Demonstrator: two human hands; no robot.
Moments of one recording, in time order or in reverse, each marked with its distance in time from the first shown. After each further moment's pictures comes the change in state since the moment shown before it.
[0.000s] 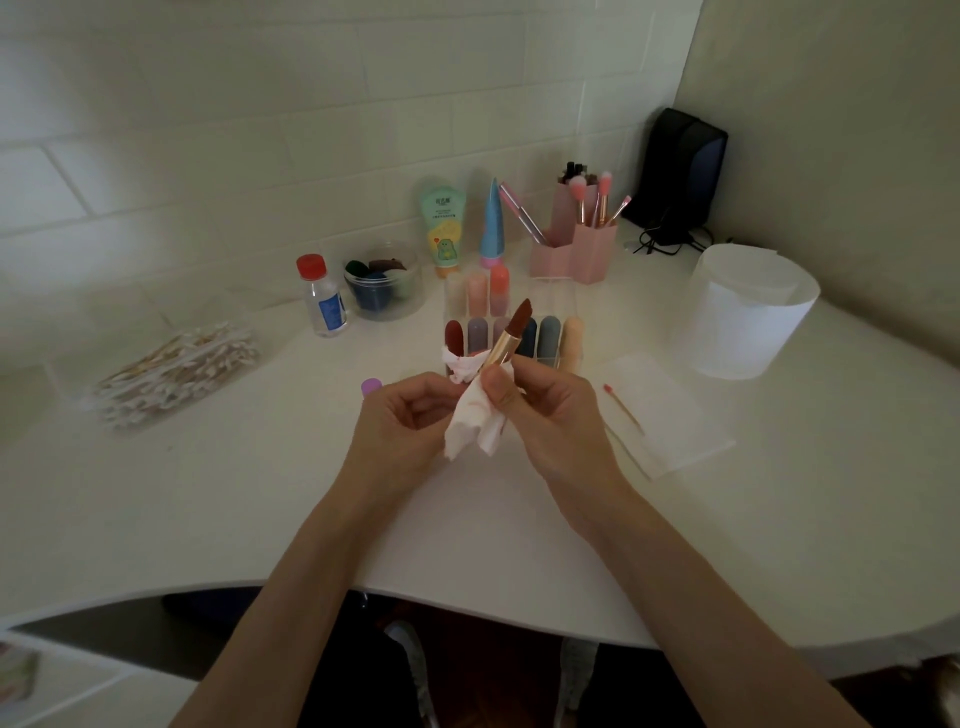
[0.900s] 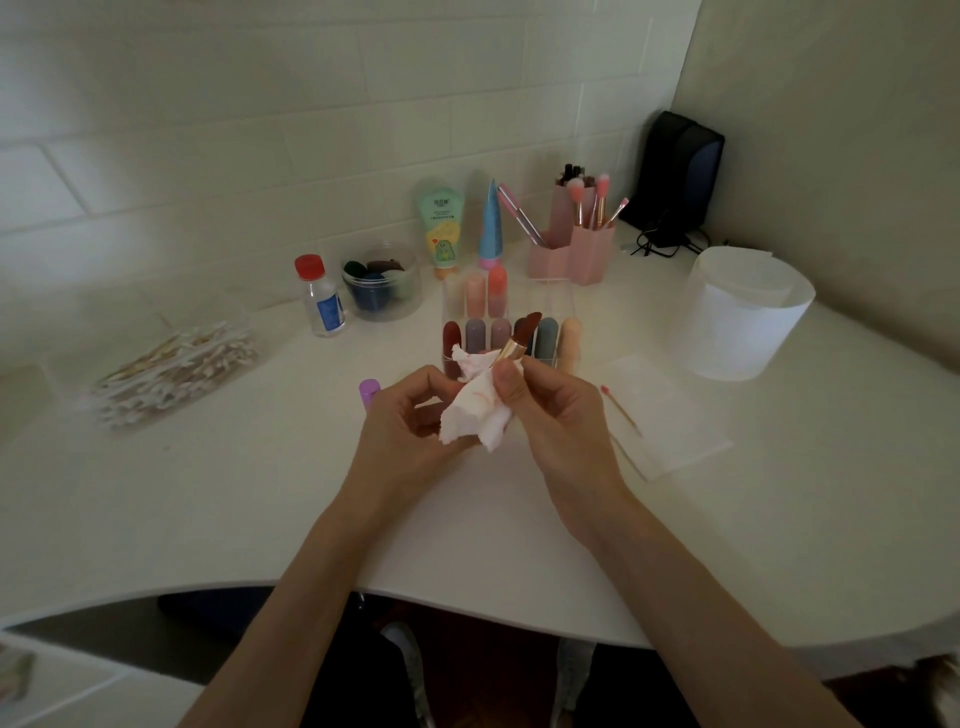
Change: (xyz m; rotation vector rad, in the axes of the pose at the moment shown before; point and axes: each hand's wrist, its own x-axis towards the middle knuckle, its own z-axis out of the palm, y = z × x) left_hand -0.003 0.006 0.008 0.113 0.022 0.149; right_hand -0.002 0.001 0.000 0.012 0.104 0.029
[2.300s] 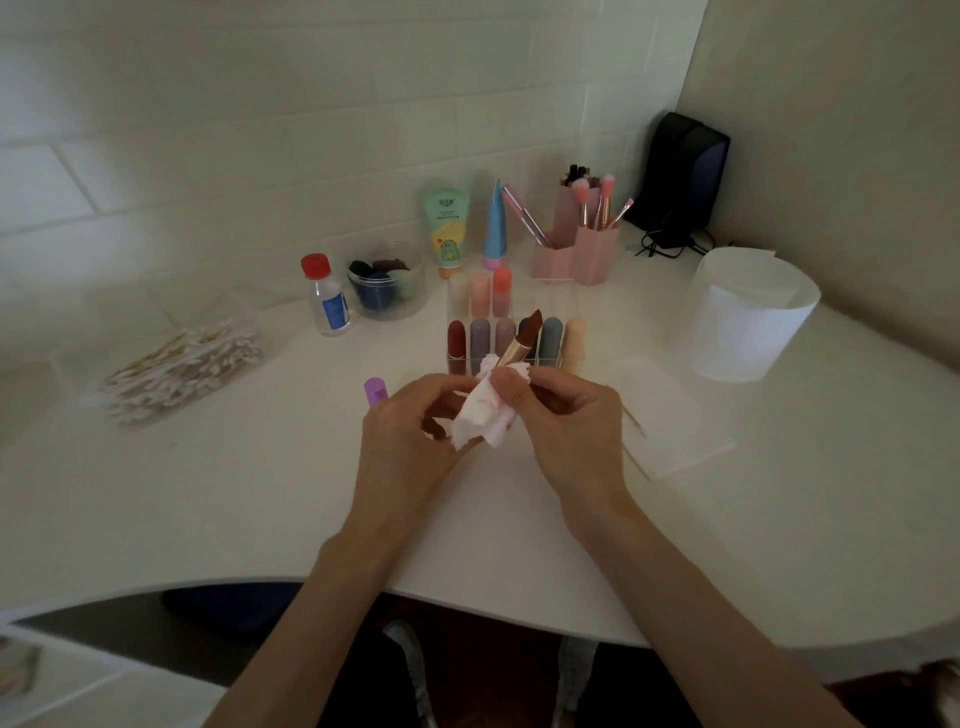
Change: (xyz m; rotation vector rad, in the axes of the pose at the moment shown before) left_hand -0.006 -0.007 0.004 0.362 0.150 0.216; right_hand -0.002 0.004 0.001 -0.038 0.133 -0.055
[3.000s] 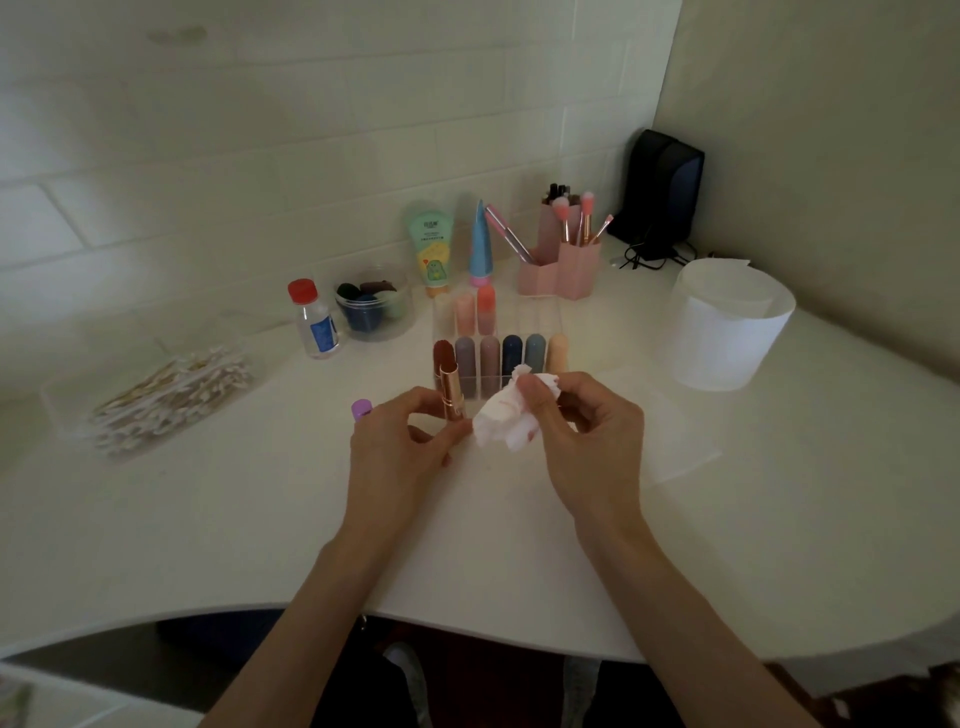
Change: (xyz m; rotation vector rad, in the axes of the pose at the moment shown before) left_hand 0.012 0.007 0.002 0.022 -0.063 -0.344; right_hand 0.004 -0.001 -0.023 -0.113 0.153 -0.147
